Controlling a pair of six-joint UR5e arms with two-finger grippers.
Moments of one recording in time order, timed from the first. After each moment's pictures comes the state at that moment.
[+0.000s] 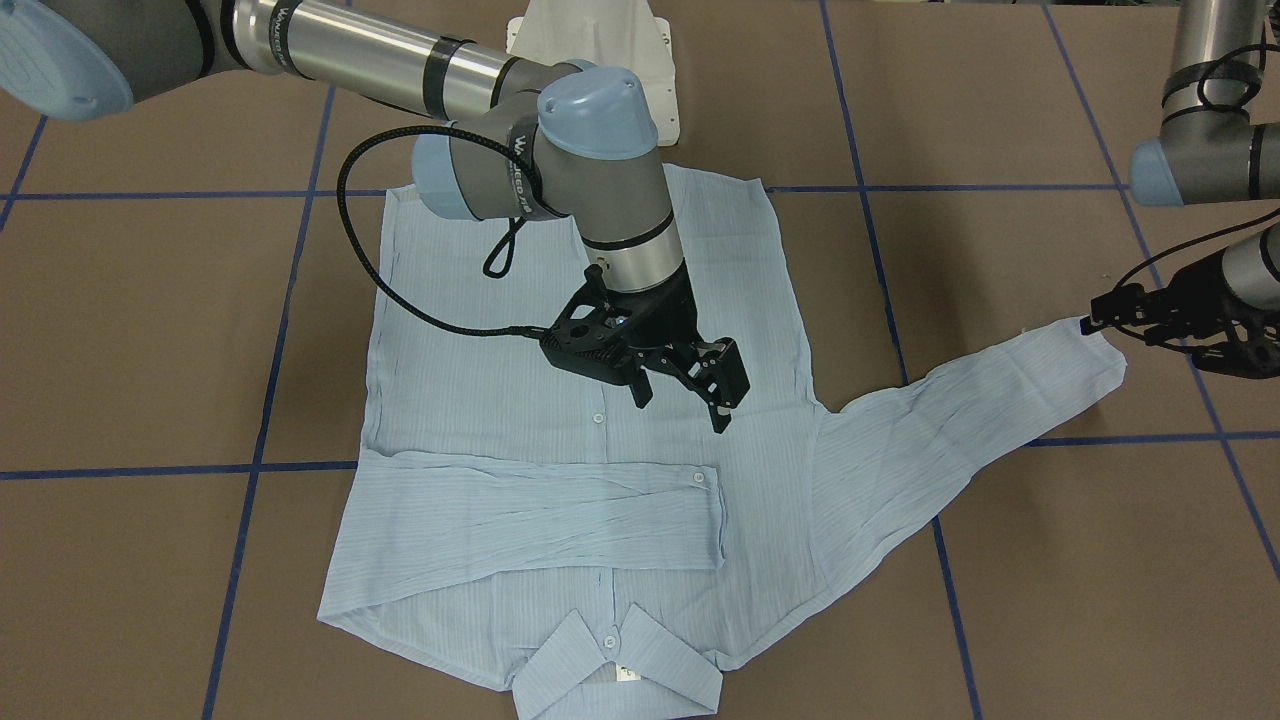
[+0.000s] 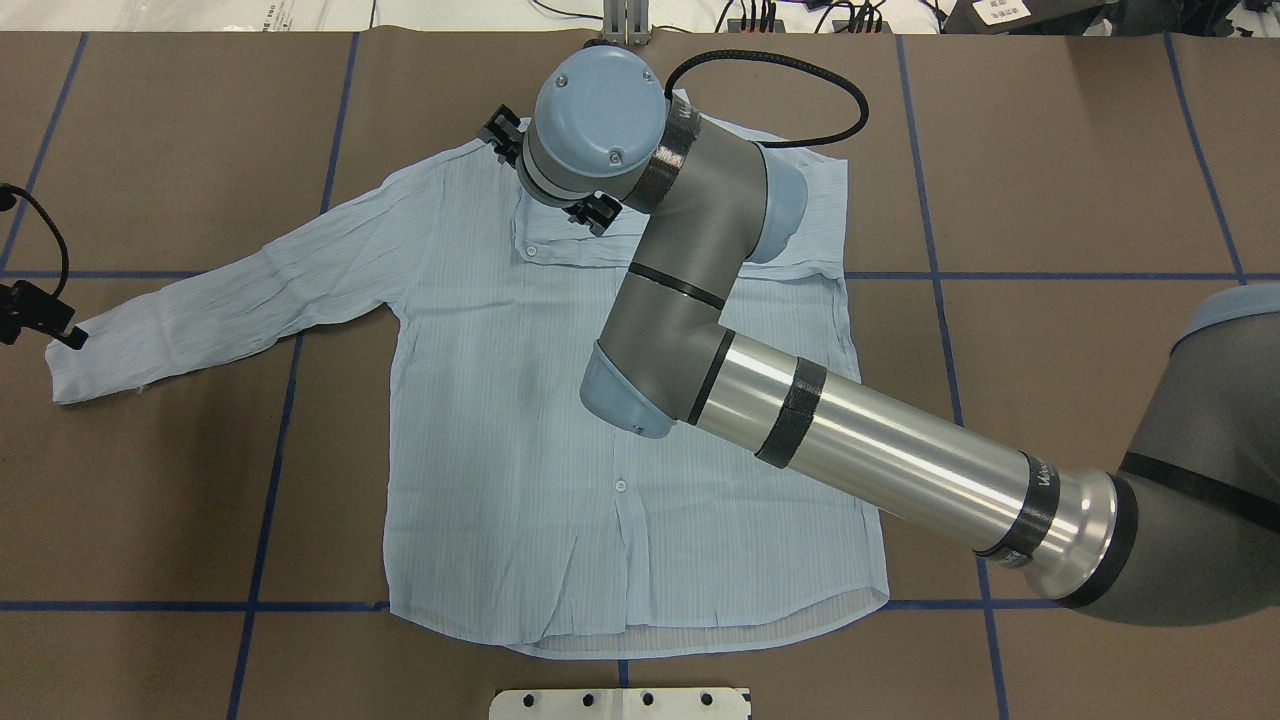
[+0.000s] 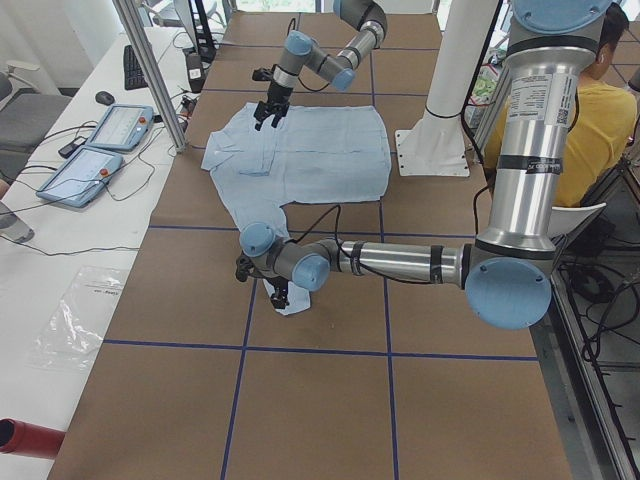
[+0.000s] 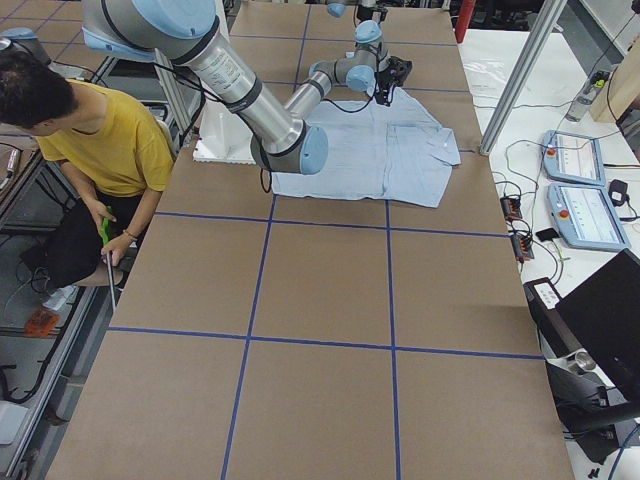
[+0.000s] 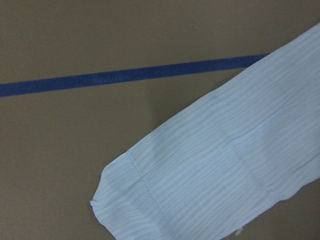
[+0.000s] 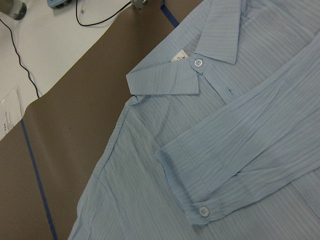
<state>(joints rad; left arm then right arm) -1.16 -1.65 -1.43 -1.96 -2.46 -0.37 0.60 -0.54 1.26 -1.18 1.66 1.85</state>
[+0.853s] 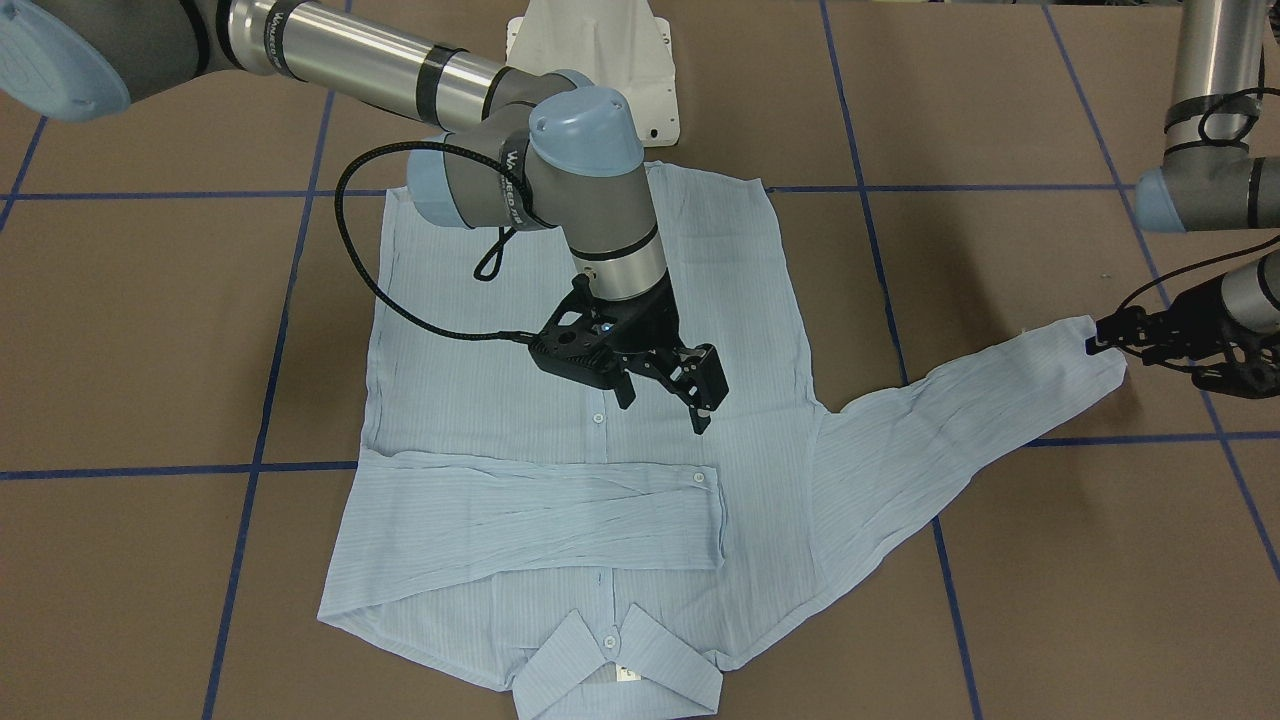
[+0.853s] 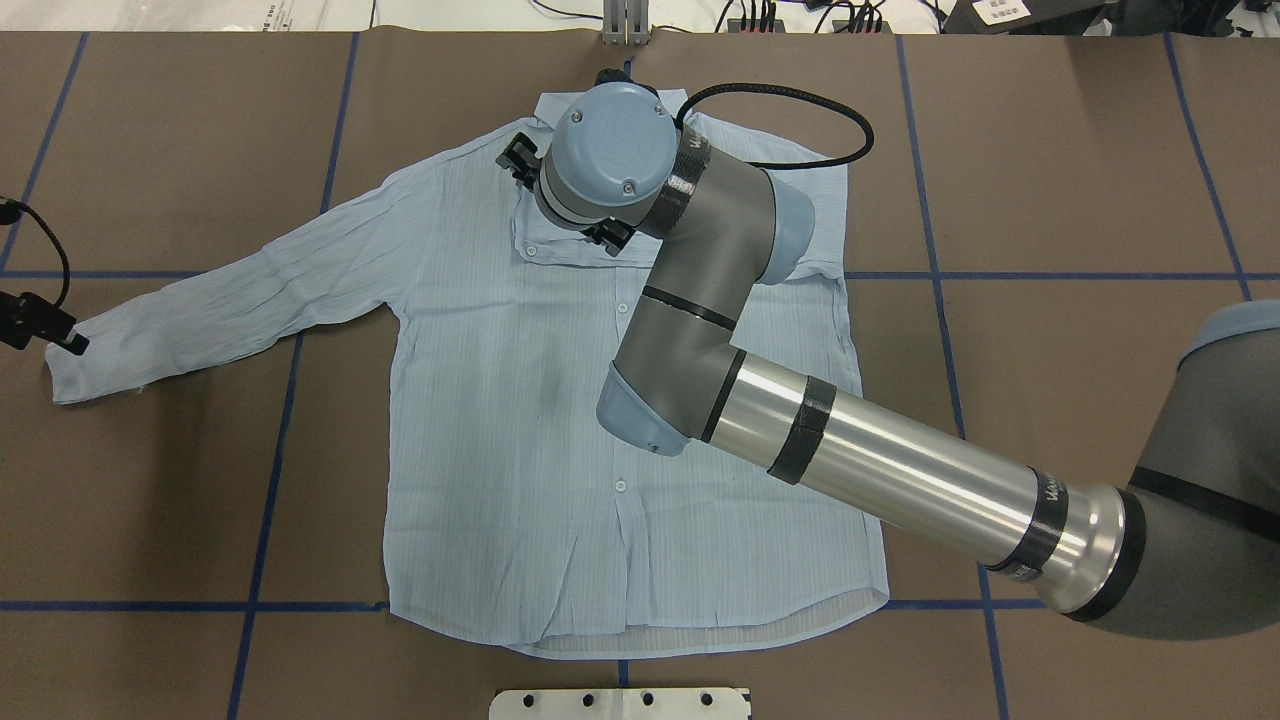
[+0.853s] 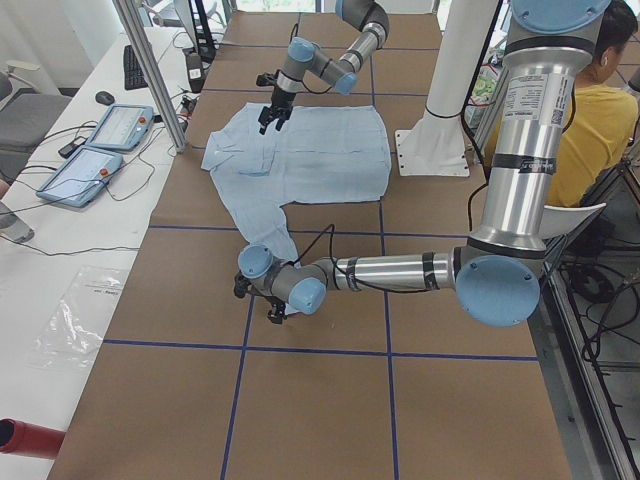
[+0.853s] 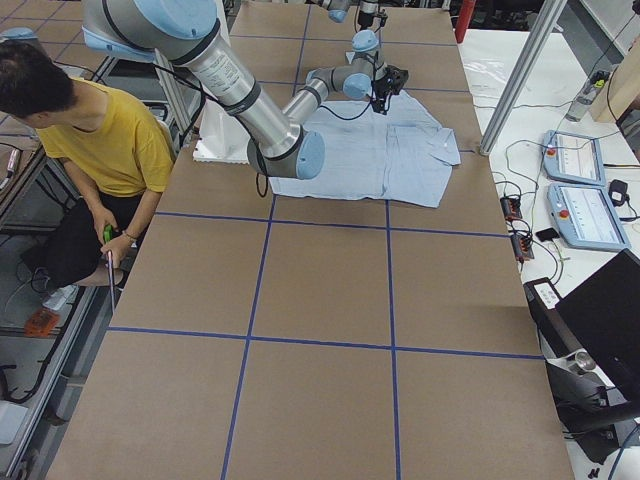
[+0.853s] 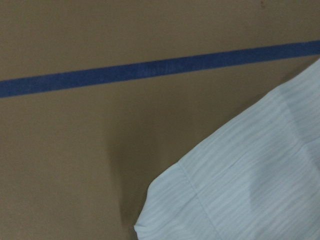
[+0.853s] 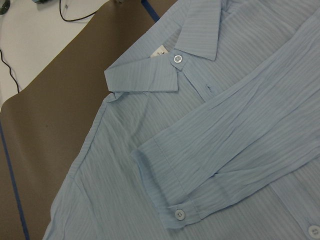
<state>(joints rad) -1.16 -1.68 -1.29 -2.10 -2.45 -0.37 0.59 -0.57 1.26 -1.17 1.65 1.84</state>
